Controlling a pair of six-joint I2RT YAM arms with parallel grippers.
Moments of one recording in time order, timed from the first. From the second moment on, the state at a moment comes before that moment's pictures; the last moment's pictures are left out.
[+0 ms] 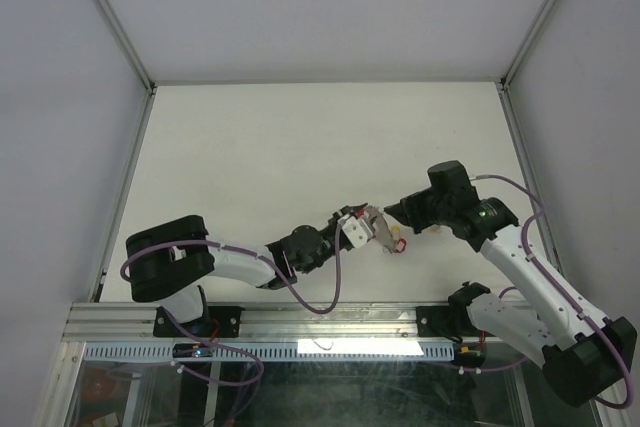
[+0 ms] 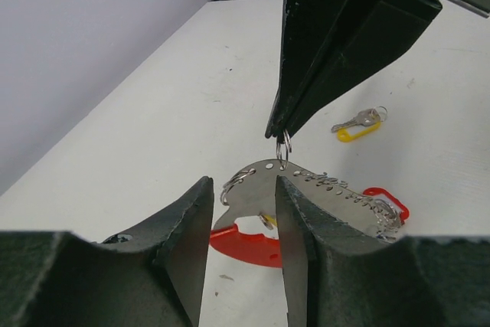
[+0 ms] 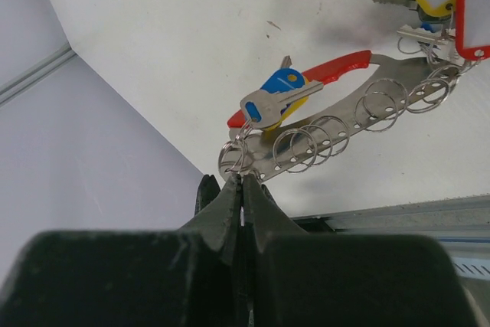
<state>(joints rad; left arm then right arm) -1.24 1.63 0.57 1.11 -0.30 0.36 0.48 0.90 0.79 -0.77 -0.10 1.62</state>
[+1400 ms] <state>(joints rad) -1.29 1.45 0.57 1.02 -0.23 0.37 0.48 0.87 0.74 -0.71 -0.09 1.72</state>
